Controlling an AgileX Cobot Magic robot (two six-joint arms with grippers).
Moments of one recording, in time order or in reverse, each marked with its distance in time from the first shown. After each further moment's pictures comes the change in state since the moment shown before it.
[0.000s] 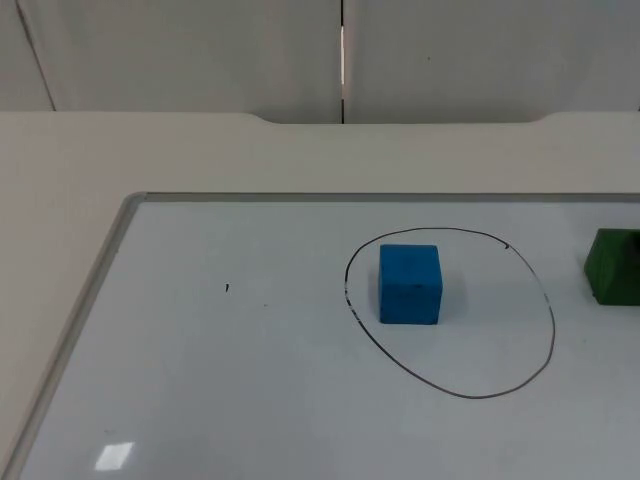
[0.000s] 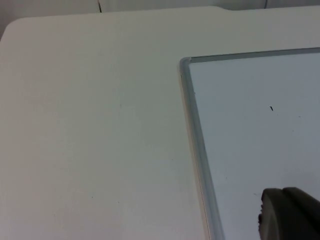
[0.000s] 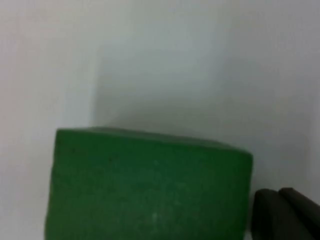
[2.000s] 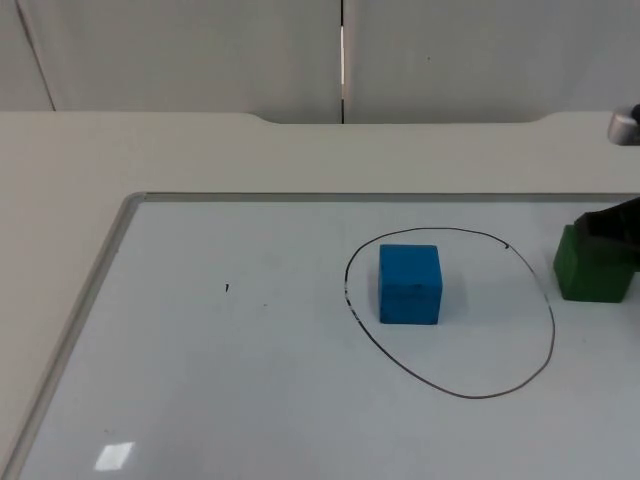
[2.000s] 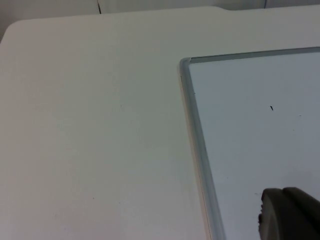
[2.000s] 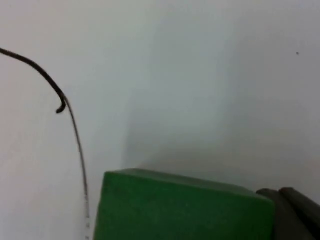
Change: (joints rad) right arm 0.087 0.010 0.000 0.060 -0.124 0.052; left arm 0.000 0.000 0.000 0.000 0.000 0.007
